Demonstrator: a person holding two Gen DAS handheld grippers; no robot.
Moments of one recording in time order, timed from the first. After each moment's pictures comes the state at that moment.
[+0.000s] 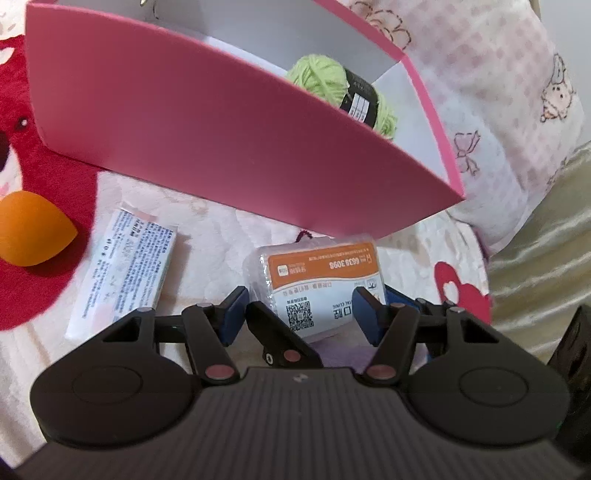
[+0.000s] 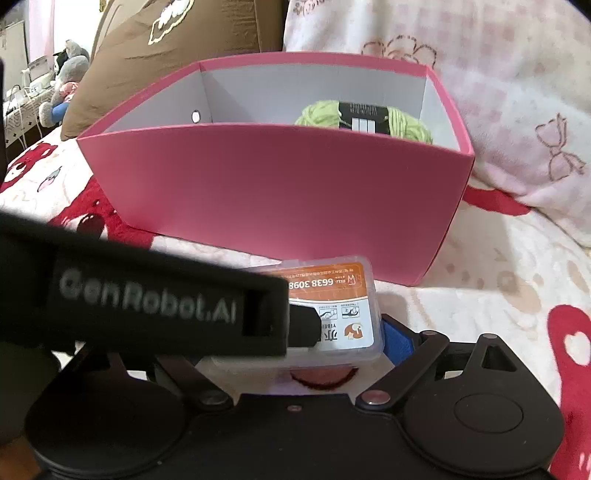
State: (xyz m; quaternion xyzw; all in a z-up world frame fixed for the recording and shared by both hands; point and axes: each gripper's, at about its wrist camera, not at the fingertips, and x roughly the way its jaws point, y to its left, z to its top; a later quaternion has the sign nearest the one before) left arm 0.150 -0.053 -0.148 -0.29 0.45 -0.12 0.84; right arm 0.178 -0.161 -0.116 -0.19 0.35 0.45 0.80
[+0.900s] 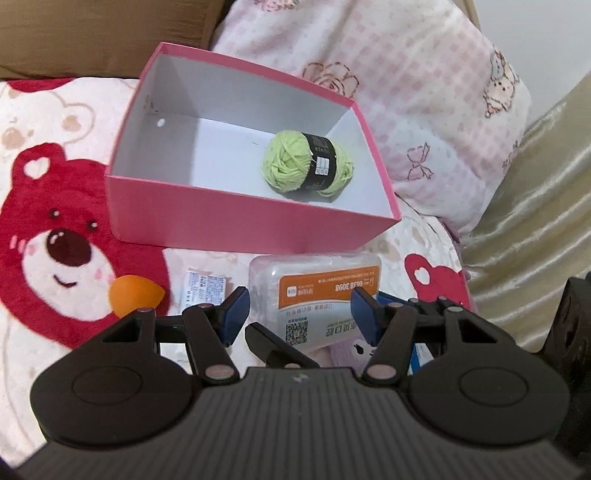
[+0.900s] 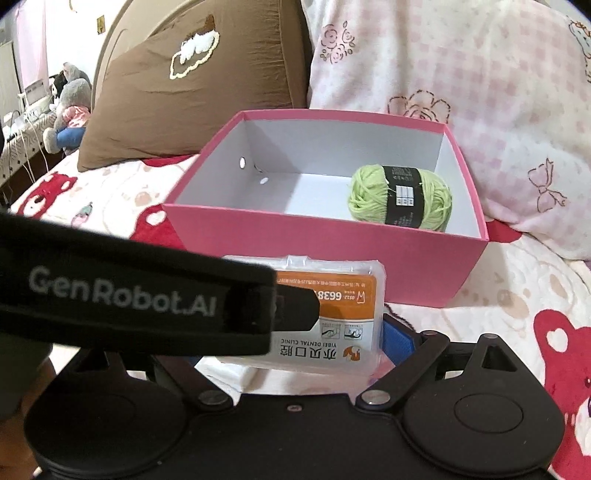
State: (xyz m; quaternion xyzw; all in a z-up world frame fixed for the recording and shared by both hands) left arm 0.112 0.007 -0.044 -0.21 0.44 -0.16 0.86; right arm 0.113 -0.144 -0.034 -0.16 0.37 0.44 0.81
